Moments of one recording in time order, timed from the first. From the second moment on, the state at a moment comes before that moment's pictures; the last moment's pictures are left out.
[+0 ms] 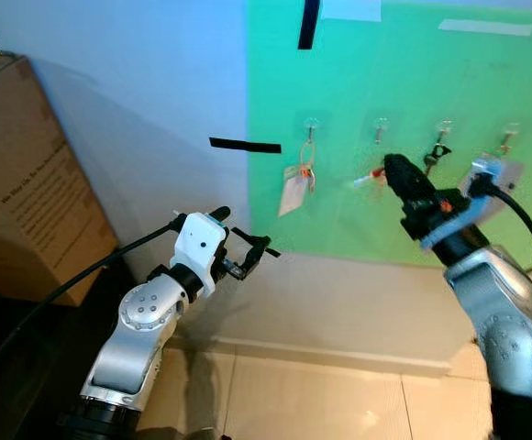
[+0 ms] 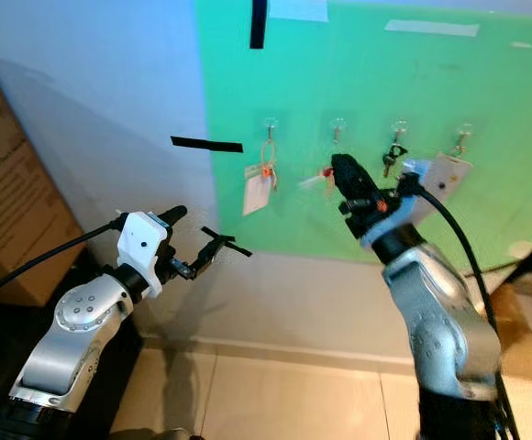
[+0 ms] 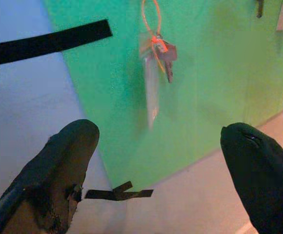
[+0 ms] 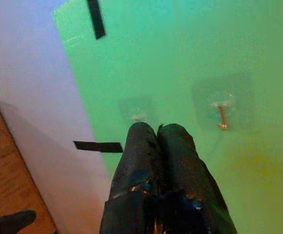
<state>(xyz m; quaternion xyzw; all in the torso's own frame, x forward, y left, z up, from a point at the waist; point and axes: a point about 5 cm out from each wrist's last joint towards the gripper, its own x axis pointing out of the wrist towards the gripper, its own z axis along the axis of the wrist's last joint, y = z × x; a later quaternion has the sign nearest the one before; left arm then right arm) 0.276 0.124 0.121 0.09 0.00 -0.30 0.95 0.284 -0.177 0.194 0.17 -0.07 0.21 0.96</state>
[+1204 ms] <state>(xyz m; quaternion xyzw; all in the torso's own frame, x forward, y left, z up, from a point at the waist) 0.269 0.104 0.131 0.11 0.00 -0.39 0.91 0.350 -0.189 0.198 0.16 -0.07 0.15 0.97</state>
